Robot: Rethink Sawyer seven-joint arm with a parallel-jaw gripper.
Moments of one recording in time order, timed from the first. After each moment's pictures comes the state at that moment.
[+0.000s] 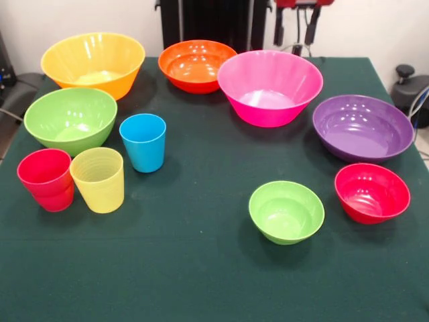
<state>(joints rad) -0.07 -0.84 -0.01 2.12 -0.01 0.22 1.57</state>
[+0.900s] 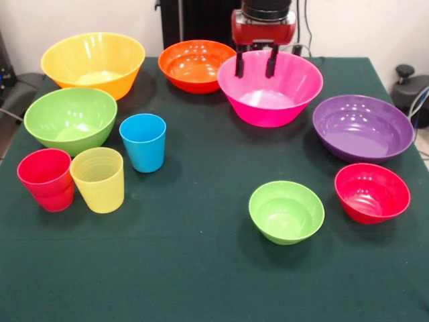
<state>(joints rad) -0.19 -0.70 -0.01 2.01 -0.05 0.26 1.57</state>
